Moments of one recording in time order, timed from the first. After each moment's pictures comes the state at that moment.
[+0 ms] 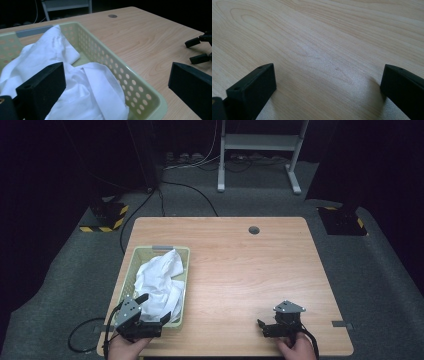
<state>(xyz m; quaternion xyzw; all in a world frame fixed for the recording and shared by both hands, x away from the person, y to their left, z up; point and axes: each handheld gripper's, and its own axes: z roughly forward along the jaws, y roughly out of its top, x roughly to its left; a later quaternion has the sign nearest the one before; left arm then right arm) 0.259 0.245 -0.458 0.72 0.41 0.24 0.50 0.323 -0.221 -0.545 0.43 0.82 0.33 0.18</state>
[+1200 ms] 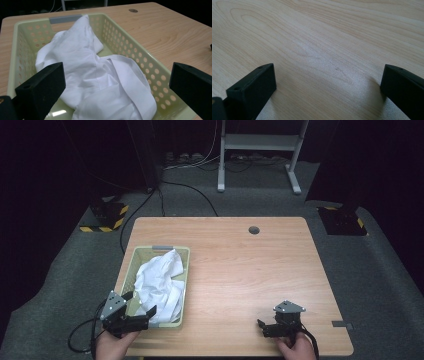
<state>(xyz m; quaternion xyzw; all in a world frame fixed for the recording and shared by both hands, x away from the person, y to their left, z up) 0.274 0.274 -0.458 0.71 0.47 0.24 0.46 0.323 -0.221 -0.545 0.43 0.82 0.33 0.18</state>
